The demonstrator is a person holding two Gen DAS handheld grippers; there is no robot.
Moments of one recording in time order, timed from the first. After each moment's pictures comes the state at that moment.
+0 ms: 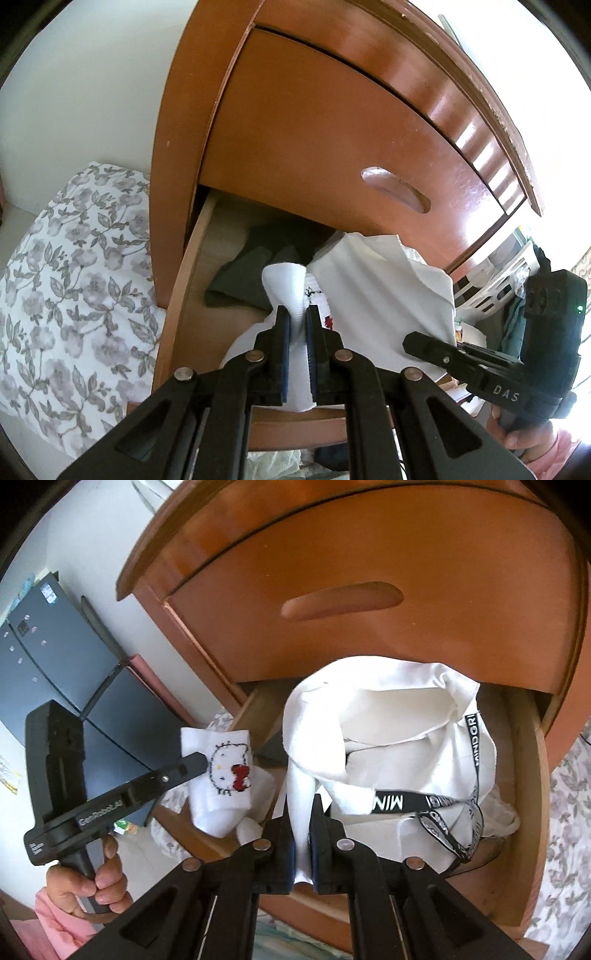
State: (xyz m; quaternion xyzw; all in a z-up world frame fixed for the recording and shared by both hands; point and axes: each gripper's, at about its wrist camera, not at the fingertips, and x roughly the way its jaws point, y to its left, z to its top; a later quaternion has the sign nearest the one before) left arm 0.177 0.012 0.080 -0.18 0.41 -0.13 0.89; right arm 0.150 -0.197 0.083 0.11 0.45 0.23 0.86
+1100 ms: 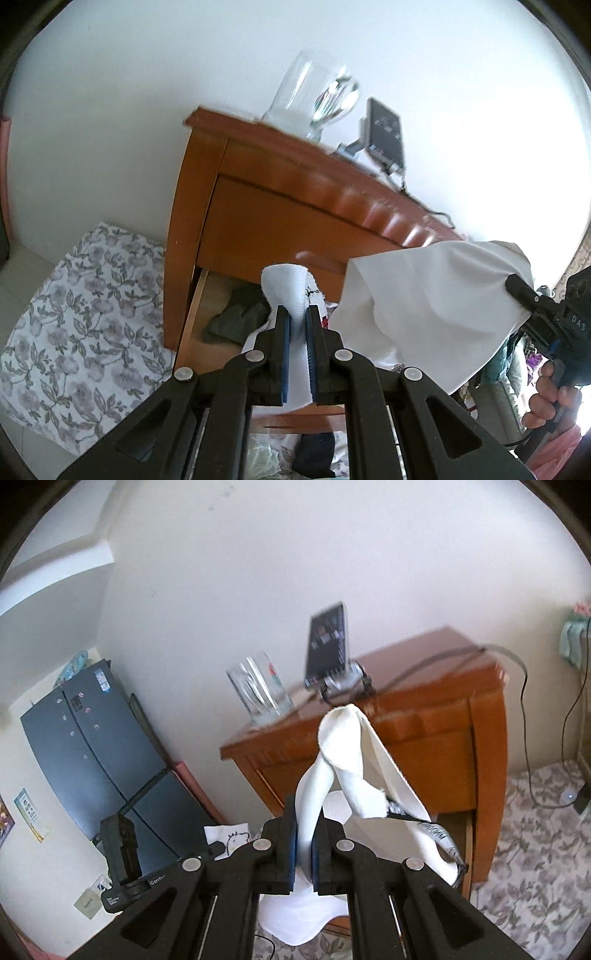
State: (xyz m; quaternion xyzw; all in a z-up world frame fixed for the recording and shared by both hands) left arm 0.075 0.015 0.196 -0.18 0.29 -0.14 0.93; right arm 0.019 -0.335 0.259 0.18 0.22 0.23 0.93
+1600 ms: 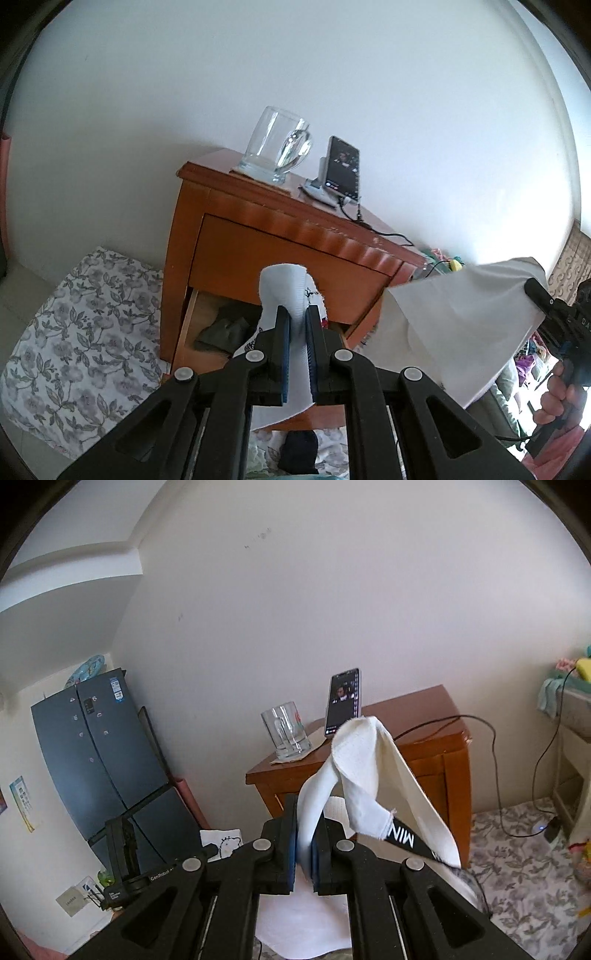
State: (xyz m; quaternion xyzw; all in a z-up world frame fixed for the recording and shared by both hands) left arm 0.011 0.015 0.242 -0.18 0.24 -0.16 0.94; right arm -0.086 -0.343 0.318 0.15 0.16 0.21 0.95
